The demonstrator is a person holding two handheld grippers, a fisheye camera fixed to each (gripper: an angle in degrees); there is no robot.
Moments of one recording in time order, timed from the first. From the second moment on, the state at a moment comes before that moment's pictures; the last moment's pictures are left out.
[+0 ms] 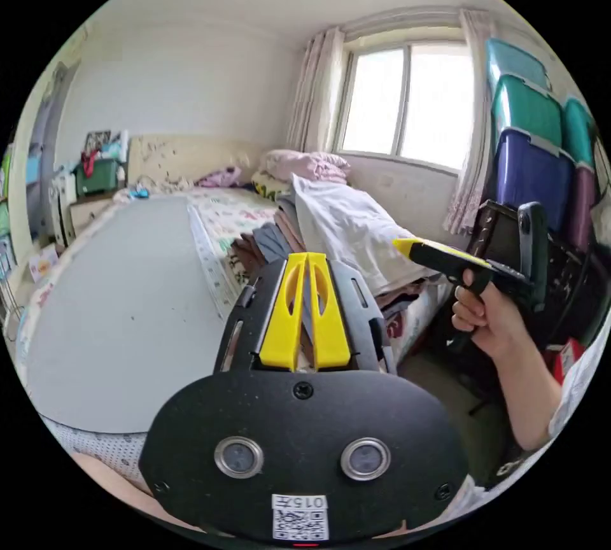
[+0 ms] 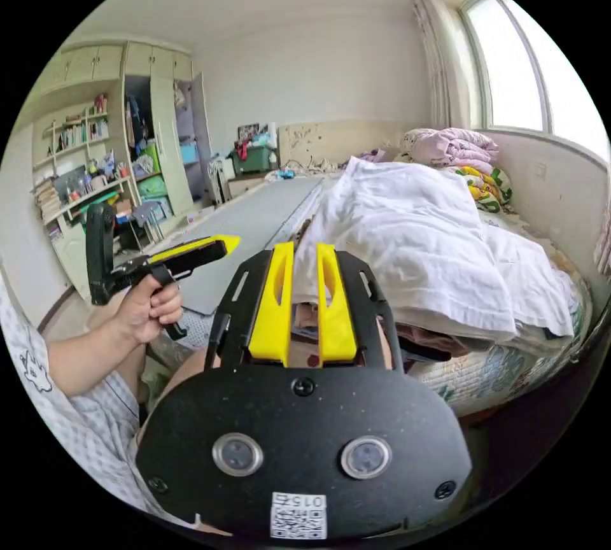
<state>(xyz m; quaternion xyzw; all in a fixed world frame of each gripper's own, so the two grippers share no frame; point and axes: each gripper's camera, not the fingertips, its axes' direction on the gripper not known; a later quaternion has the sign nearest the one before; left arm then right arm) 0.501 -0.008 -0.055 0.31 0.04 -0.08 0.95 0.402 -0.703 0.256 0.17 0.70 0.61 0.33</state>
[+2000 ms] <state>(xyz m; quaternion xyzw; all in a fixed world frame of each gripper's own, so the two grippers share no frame) -0.031 -0.015 -0.652 0.47 0.22 -0.29 0.80 0.493 -0.907 0.224 0.53 0.61 0.43 0.40</state>
